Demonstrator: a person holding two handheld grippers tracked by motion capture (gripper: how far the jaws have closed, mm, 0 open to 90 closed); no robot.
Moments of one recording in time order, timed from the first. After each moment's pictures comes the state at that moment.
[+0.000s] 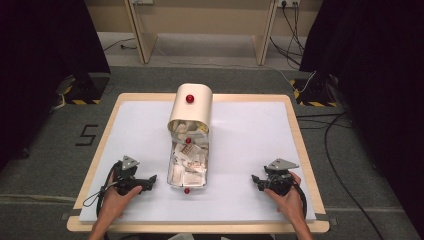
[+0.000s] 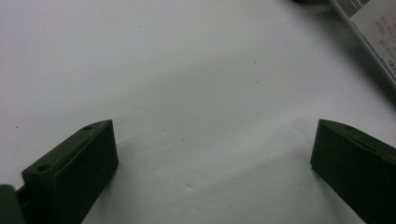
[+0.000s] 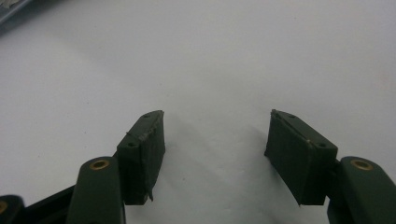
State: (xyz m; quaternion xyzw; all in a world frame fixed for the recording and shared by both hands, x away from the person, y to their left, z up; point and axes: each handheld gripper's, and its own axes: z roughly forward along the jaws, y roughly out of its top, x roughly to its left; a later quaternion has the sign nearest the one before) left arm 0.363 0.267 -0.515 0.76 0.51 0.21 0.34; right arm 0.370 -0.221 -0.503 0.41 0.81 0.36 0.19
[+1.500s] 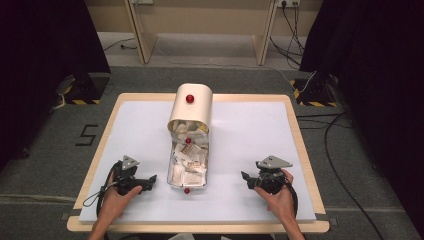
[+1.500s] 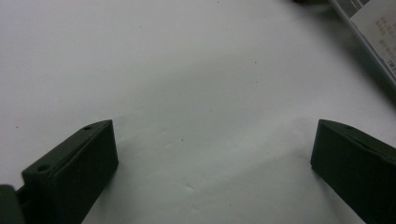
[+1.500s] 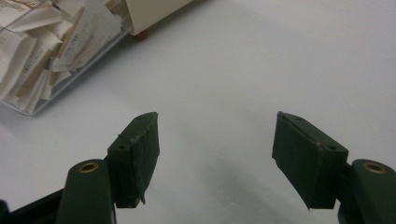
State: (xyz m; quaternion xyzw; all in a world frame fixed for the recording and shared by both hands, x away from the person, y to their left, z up) left arm 0.363 0.267 -0.515 0.76 0.51 0.21 0.34; right arm 0.361 -0.187 -0.477 0.41 0.80 0.40 0.20
